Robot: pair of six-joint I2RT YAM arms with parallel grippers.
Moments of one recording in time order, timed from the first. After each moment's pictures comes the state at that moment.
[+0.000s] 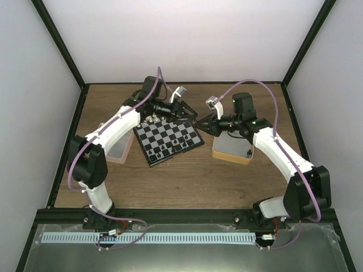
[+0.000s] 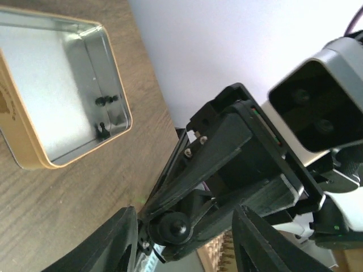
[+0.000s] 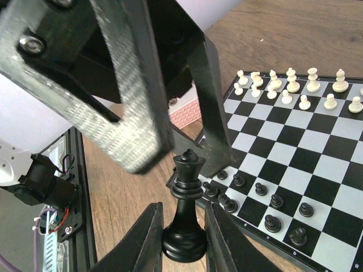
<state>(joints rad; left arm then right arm) -0.48 1.77 1.53 -0.41 1.08 -0.68 0.35 1.37 1.09 -0.33 -0.89 -0.01</state>
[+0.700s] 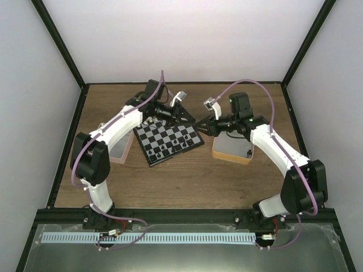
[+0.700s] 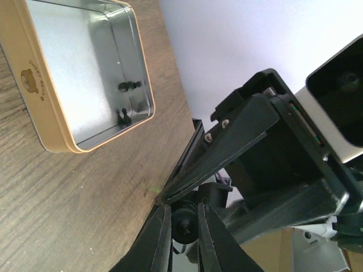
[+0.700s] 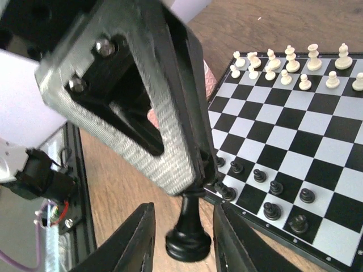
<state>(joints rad) -0.48 1.82 1.54 -0.51 1.07 -0.60 0.35 1.43 1.11 -0.38 -0.88 -0.04</state>
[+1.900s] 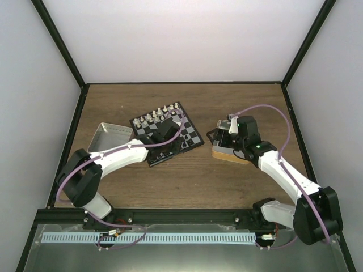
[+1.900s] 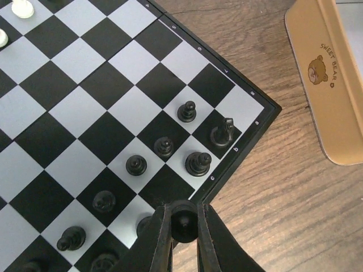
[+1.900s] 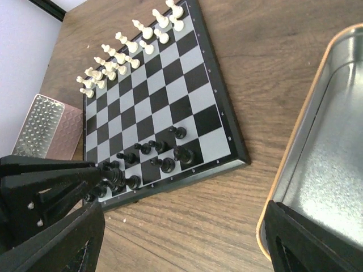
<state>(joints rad) -0.78 1.58 1.01 -0.30 -0.12 -0.38 0.36 1.16 0.74 -0.22 -0.34 0.51</state>
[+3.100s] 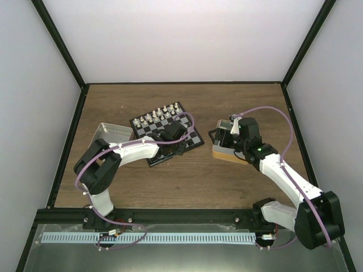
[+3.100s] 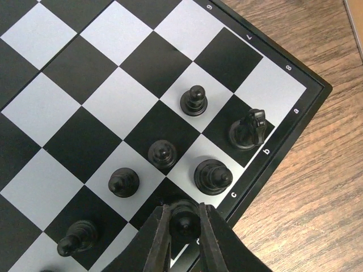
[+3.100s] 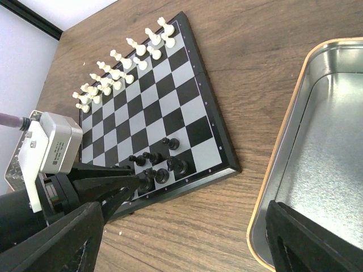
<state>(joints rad) -0.78 1.78 1.08 -0.27 -0.14 -0.33 0.36 1.11 0.70 -0.18 -0.29 0.54</state>
